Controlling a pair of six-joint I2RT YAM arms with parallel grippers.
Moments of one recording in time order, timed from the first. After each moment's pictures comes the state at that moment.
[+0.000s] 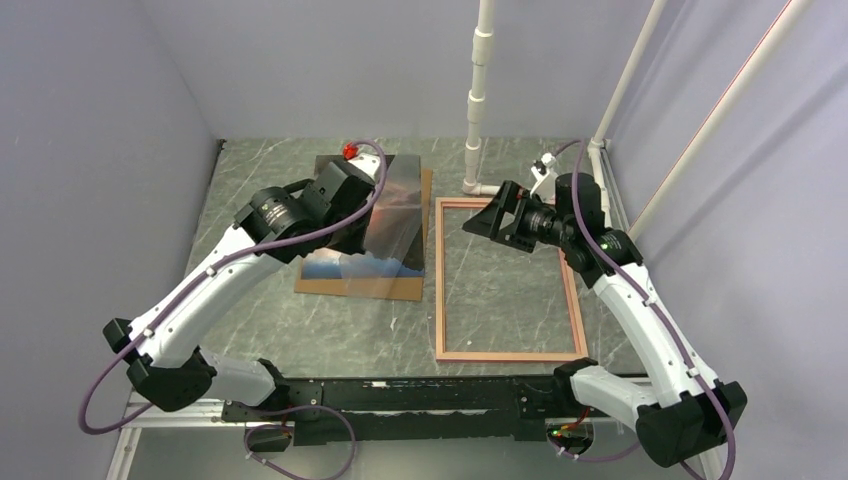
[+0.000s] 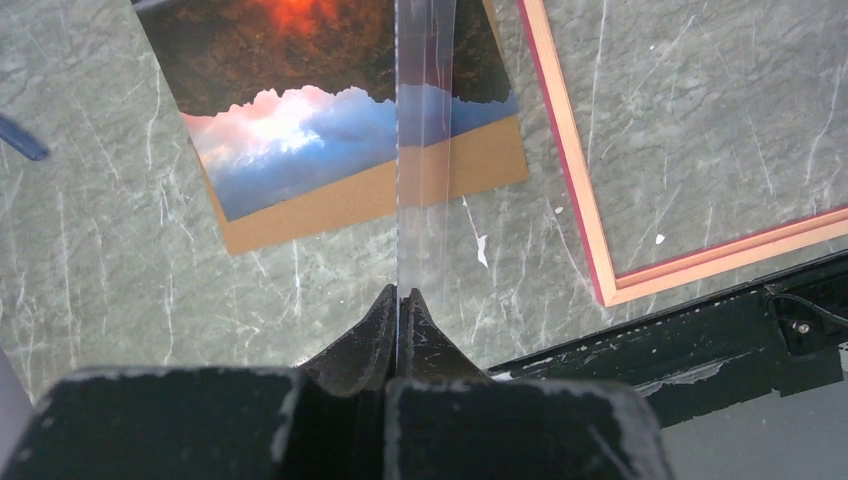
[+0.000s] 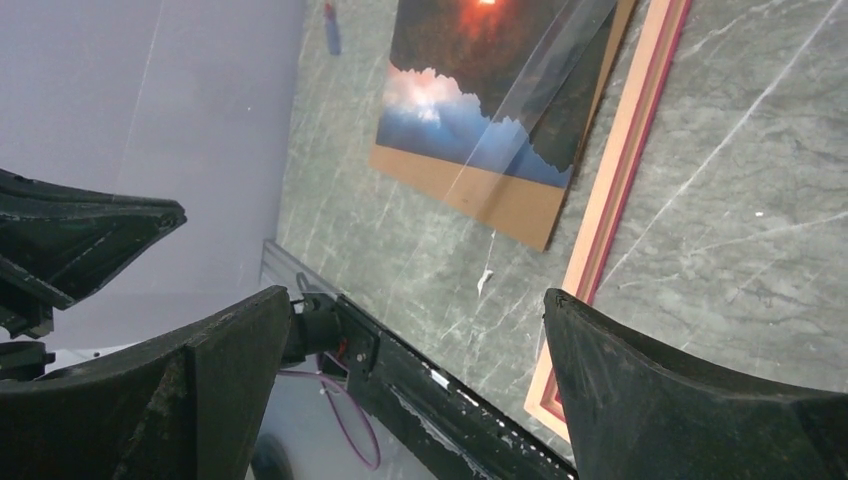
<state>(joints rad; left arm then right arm) -0.82 1.35 1.69 -1.23 -0.30 -0.40 0.32 1.05 1.07 -0.54 -0.48 0.68</state>
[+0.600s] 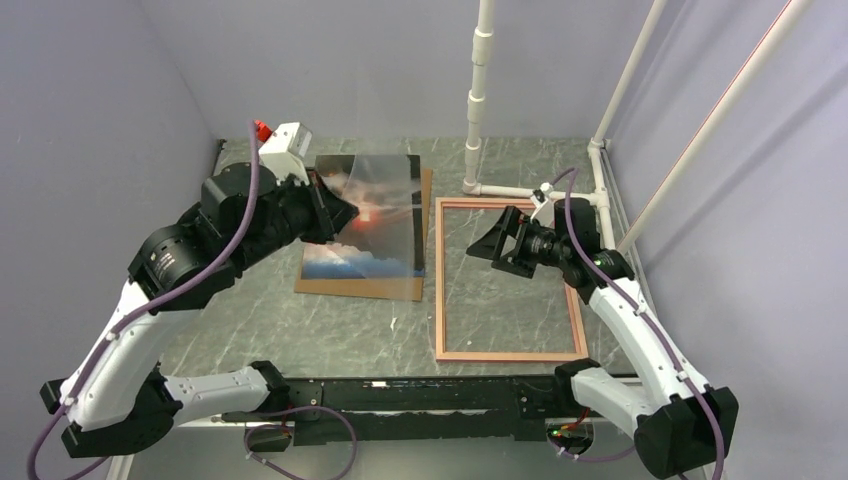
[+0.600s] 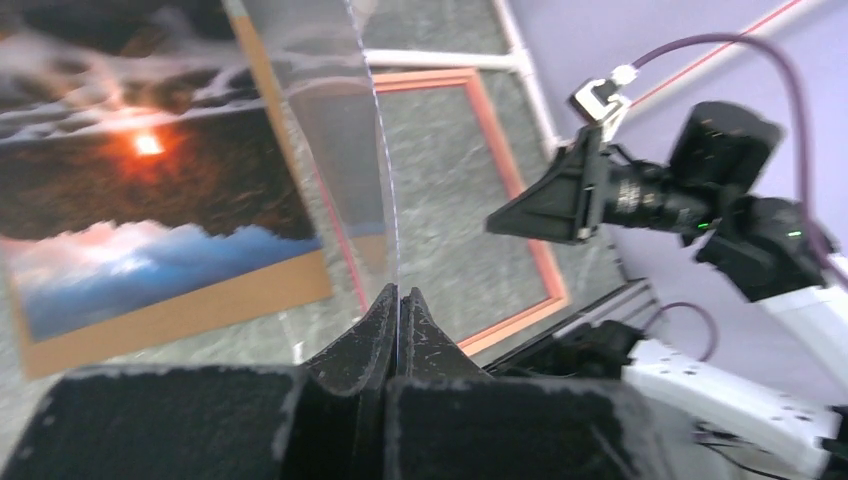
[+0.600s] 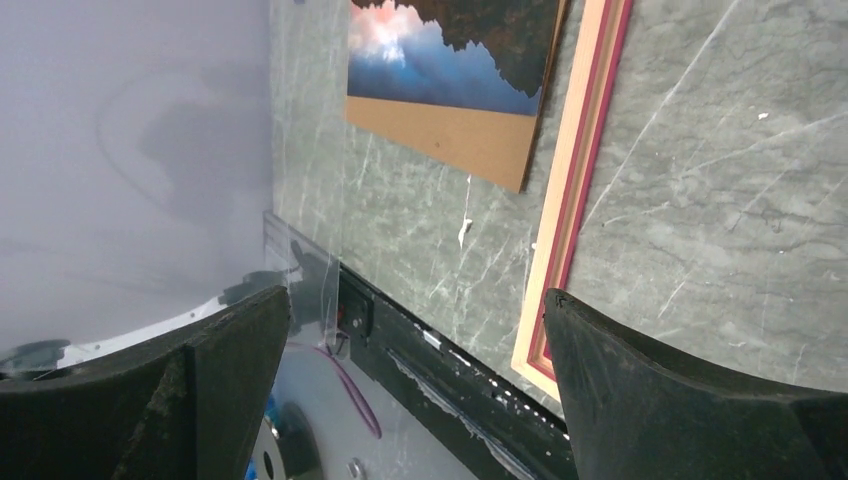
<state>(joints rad) -0.83 1.08 1.71 -1.00 -0.20 -0.58 0.26 1.00 0.84 -0.48 -0.58 0.72</state>
